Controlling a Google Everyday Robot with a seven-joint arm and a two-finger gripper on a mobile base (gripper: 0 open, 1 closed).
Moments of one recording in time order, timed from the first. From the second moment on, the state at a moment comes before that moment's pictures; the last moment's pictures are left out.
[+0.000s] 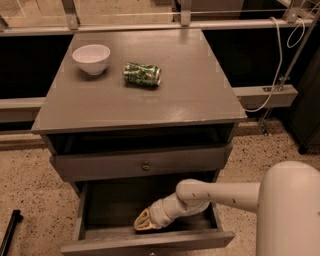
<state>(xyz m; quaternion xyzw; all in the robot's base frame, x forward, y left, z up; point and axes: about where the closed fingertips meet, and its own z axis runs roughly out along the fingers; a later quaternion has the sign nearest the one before) 0.452 0.077 0.370 -0.72 0.53 0.32 0.29</state>
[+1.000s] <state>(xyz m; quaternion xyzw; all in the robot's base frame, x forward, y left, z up) 0.418 0.064 0.375 -0.72 0.53 0.35 0.28</state>
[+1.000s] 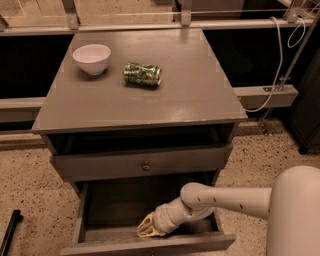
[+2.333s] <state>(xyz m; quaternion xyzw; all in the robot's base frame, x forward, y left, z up) 0.420 0.079 0.413 -0.70 0.51 0.38 0.33</state>
